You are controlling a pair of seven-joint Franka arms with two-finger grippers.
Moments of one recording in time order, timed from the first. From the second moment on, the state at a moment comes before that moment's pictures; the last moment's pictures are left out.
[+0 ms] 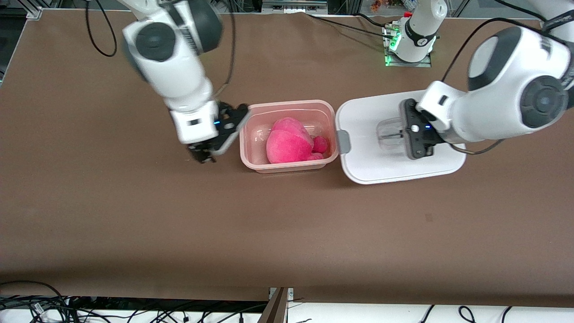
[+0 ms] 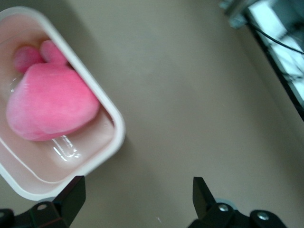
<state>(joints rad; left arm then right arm) -0.08 0.39 -0.29 -1.33 -0.14 1.52 1.03 0.13 0.34 0.41 -1.46 -0.12 1.93 -0.40</state>
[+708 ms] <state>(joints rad) -0.46 0.59 -0.29 -1.34 -0.14 1.87 0.78 0.08 0.09 0.11 -1.47 0.02 1.63 -0.19</state>
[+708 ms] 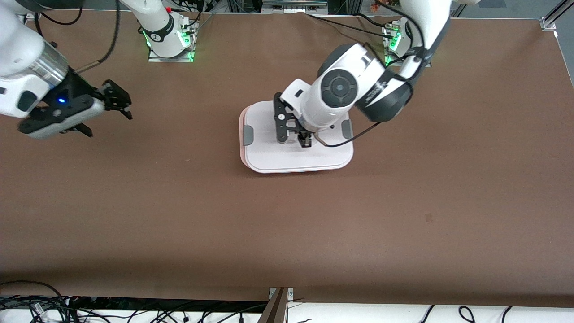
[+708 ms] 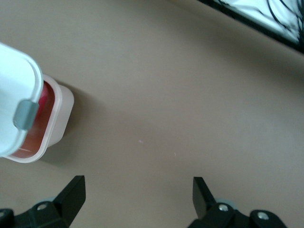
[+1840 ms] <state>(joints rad) -0.50 0.64 -0.29 -1.39 -0.14 1.94 0.68 0.08 0.08 -0.01 -1.49 0.02 1.56 -0.04</state>
